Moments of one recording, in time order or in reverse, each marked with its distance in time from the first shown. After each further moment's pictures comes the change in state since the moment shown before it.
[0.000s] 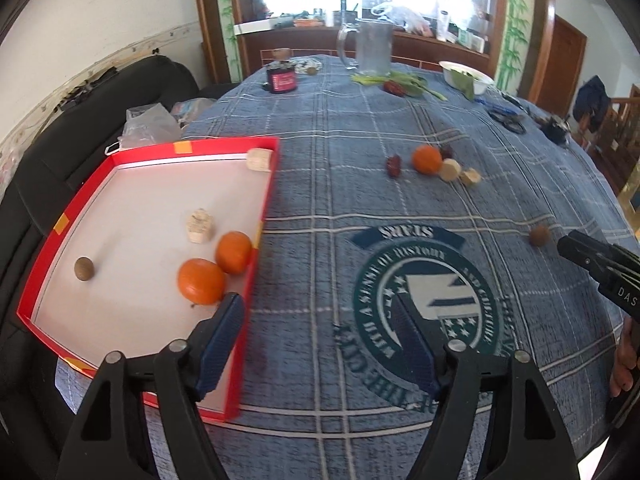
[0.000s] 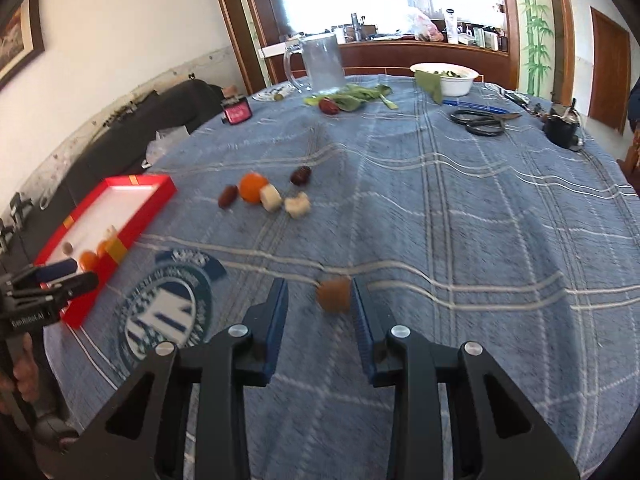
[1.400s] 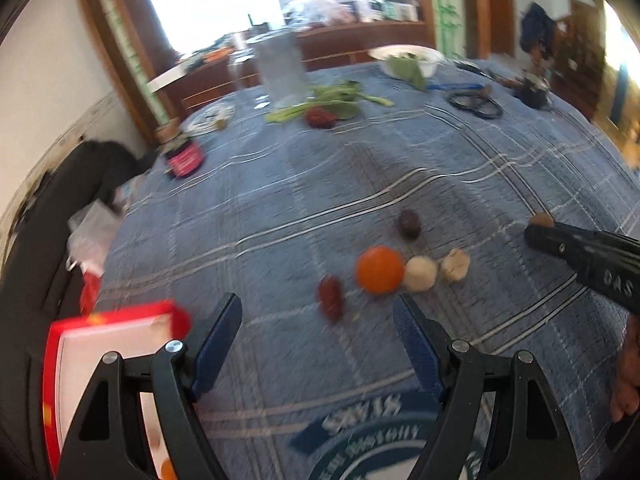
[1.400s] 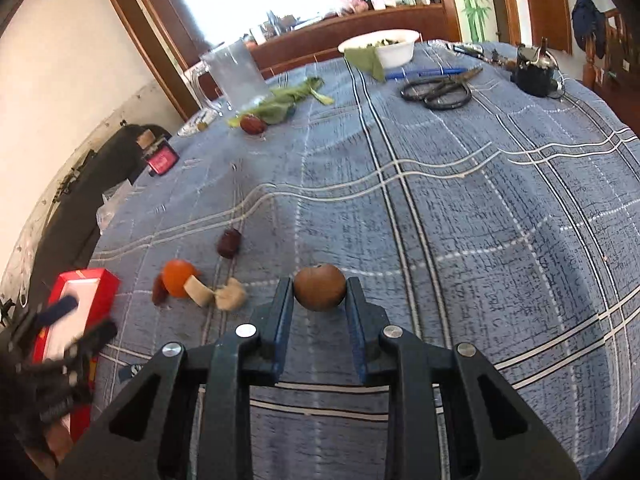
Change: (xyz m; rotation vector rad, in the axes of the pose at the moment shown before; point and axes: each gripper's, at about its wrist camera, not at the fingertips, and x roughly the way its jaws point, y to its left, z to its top) left arm 0.082 -0.081 0.113 0.340 -0.016 -0.036; right arm 0.067 -0.040 0.062 0.312 0.028 -0.083
